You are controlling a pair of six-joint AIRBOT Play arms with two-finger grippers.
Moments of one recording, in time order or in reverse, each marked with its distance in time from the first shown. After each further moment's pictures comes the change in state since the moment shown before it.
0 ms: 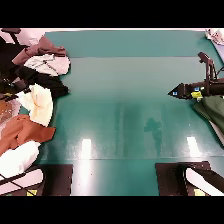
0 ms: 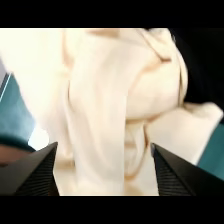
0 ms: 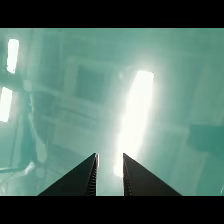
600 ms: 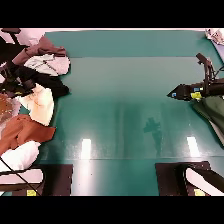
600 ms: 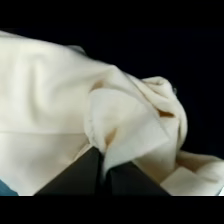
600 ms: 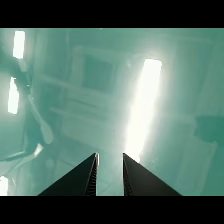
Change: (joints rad) left arm 0.006 -0.144 0.037 -0.126 0.093 0.080; right arm 0.013 -0.005 0.005 0.000 0.037 0.041
